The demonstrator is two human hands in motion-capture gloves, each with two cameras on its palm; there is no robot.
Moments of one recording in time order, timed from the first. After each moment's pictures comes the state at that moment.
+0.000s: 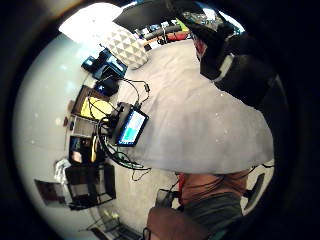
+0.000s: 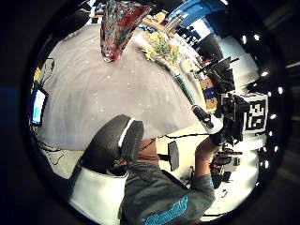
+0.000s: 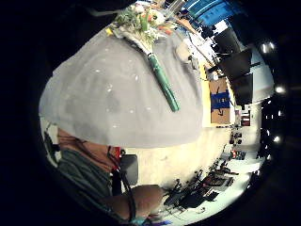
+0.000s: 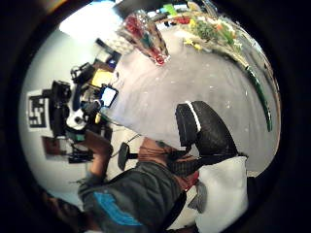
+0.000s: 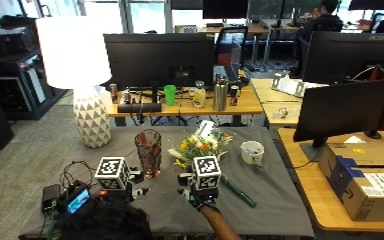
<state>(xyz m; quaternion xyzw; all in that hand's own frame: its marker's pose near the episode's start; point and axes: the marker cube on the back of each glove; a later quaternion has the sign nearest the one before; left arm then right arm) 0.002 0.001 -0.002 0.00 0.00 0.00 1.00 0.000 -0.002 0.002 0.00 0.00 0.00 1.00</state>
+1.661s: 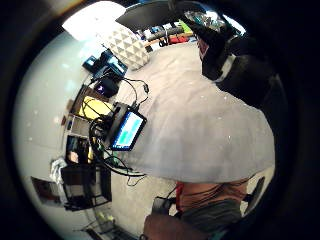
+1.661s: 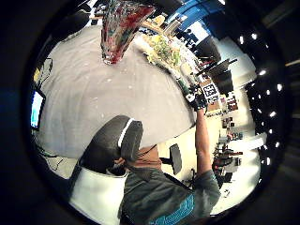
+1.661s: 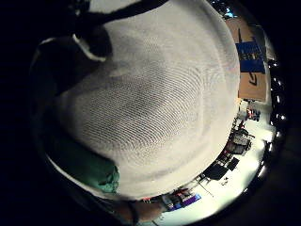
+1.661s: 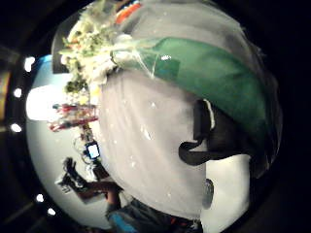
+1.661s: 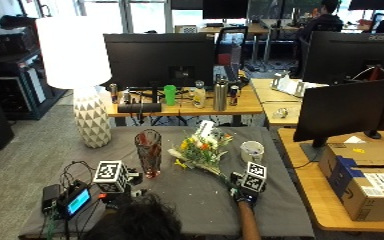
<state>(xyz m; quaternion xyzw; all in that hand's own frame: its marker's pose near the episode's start) -0.006 -0.001 0.016 0.03 0.02 0.00 1.00 0.226 -0.044 0.144 -0.09 -0.07 0.24 0.96</state>
